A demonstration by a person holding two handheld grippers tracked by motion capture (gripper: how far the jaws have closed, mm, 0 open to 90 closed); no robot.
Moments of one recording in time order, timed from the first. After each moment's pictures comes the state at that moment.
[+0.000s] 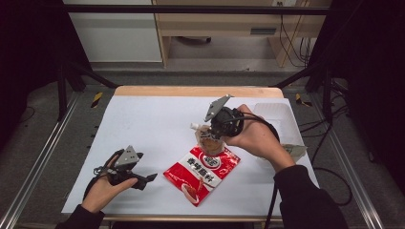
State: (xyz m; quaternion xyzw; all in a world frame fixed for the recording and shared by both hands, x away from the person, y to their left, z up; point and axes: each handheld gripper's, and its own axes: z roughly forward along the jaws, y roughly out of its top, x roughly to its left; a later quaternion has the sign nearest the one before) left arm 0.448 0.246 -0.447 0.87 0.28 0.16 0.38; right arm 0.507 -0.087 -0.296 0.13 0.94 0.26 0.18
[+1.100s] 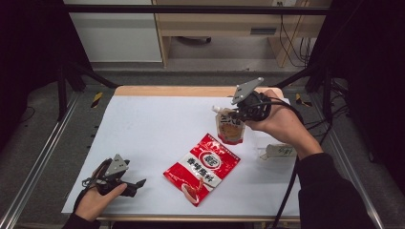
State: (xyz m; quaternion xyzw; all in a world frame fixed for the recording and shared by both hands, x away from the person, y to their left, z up) left arm 0.428 0.273 -0.461 0.85 0.33 0.20 0.36; right arm 0.528 -0.150 -0.267 0.14 0.92 0.29 0.22
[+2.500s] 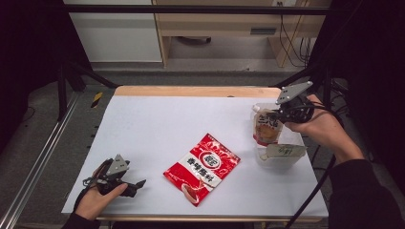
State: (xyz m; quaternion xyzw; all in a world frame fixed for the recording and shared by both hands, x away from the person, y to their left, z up) left arm 0.430 0.275 -0.464 0.86 0.33 0.19 0.35; right arm 0.533 -0.258 -0.287 0.21 0.91 0.28 0.23
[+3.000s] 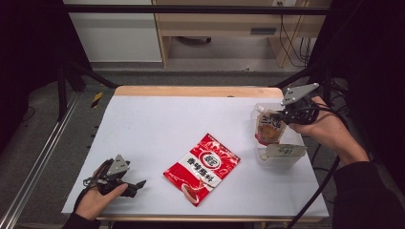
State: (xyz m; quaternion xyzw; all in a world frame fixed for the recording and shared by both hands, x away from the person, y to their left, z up) left arm 0.430 0.274 -0.464 0.86 0.33 0.19 0.35; right arm 0.529 -0.269 -0.289 0.22 0.91 0.29 0.23
